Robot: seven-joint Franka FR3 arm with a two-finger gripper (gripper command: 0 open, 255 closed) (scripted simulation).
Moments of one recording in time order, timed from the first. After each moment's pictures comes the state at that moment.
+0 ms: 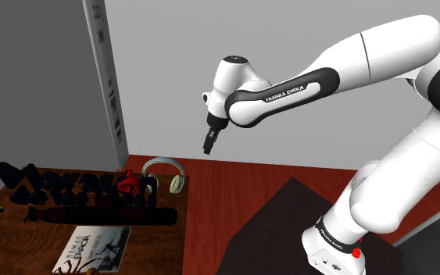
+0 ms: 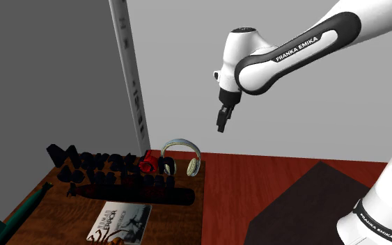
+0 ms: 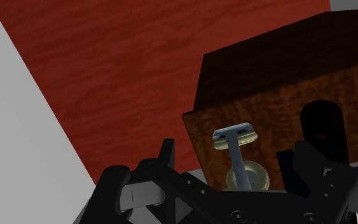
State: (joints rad) arm 0.11 -0.09 0.22 -2.32 -0.03 2.33 -0.18
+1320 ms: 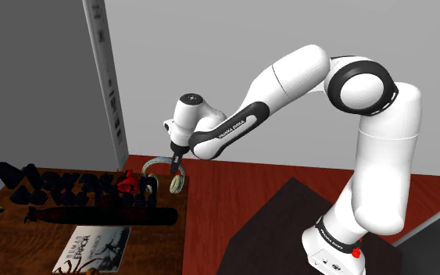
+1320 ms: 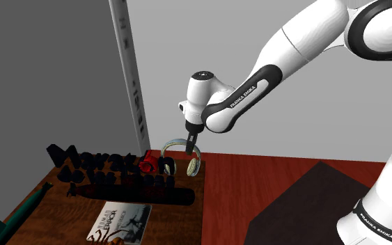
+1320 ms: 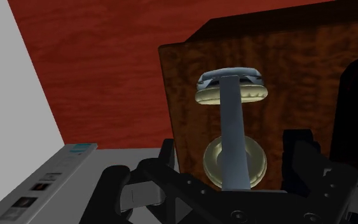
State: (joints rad) arm 0.20 0.41 0.22 -2.03 -0.28 2.60 -0.12
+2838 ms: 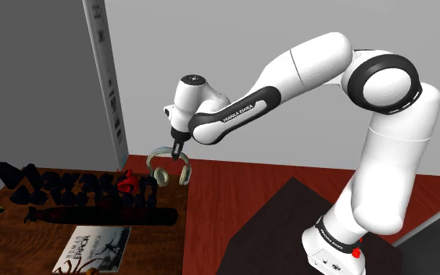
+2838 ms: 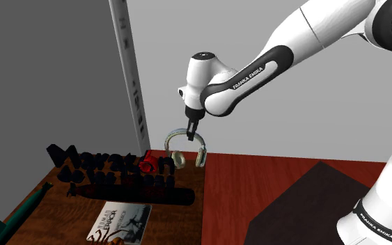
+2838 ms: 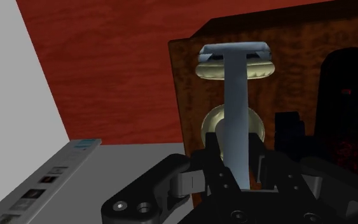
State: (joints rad) arm 0.18 0.31 0.25 -2.02 -0.22 2.48 -0.17
